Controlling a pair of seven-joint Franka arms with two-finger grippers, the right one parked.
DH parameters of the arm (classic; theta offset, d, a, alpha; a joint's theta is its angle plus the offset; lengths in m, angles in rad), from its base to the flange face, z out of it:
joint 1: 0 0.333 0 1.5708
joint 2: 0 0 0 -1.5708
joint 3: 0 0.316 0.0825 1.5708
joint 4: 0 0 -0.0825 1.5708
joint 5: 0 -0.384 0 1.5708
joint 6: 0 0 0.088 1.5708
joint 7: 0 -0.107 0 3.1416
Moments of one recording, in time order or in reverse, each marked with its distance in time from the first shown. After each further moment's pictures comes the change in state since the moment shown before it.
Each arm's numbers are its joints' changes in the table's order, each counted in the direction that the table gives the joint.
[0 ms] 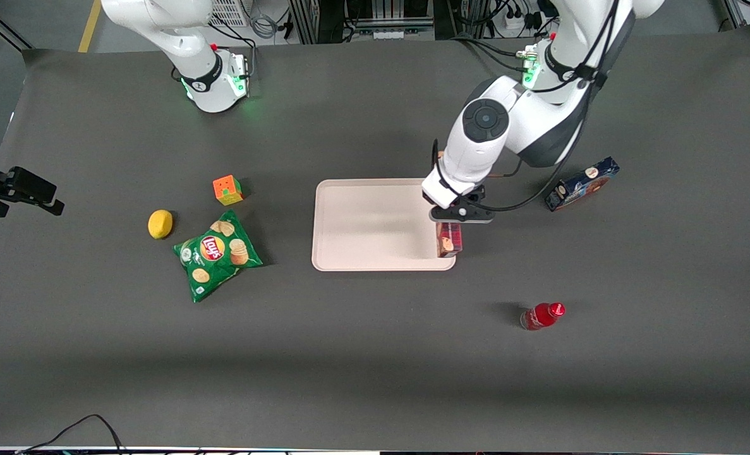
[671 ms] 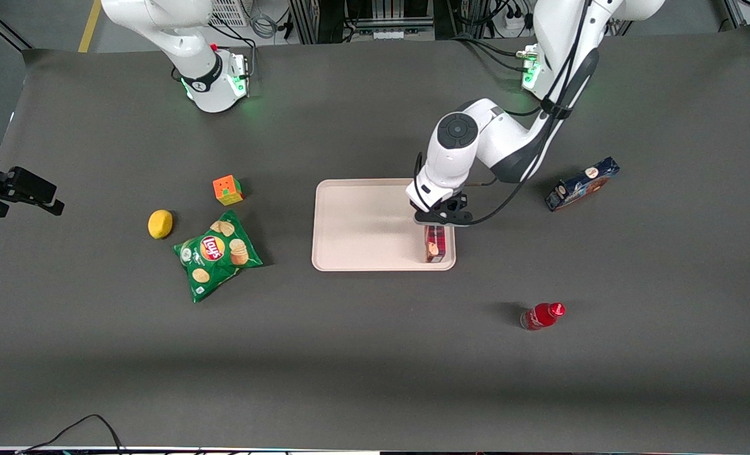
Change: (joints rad) arm -0.050 -0.123 0.016 -0.043 -0.177 -0.177 0.140
